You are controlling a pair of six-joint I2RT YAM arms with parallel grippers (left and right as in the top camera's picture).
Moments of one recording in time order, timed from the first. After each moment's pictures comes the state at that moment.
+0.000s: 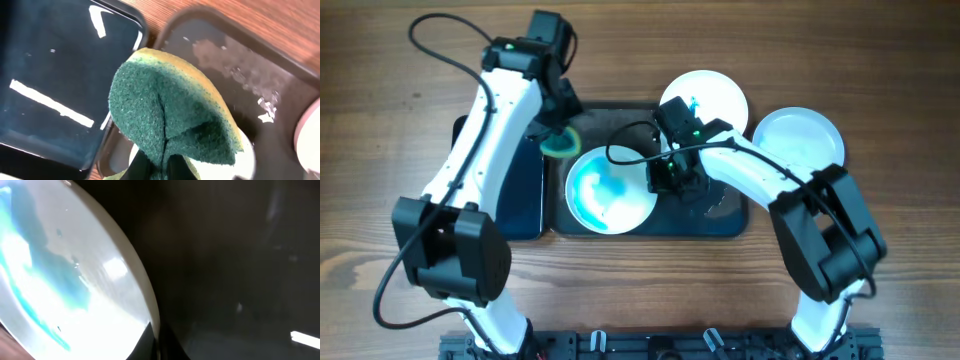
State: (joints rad) left arm -0.22 1.88 1.71 -1.23 -0.10 -0.66; right arm 0.55 1.96 1.25 -0.65 -0.31 0.50
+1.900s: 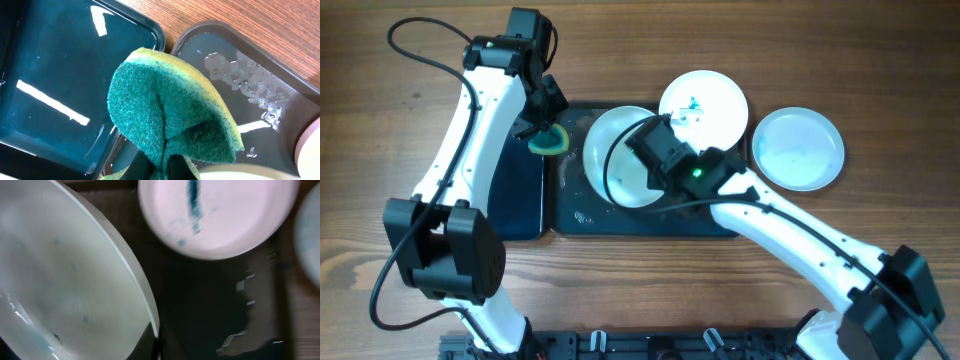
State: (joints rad) left arm -0.16 1.89 1.71 -1.23 -0.10 -0.66; right arm 0.76 1.64 1.25 -0.75 0.29 0.79
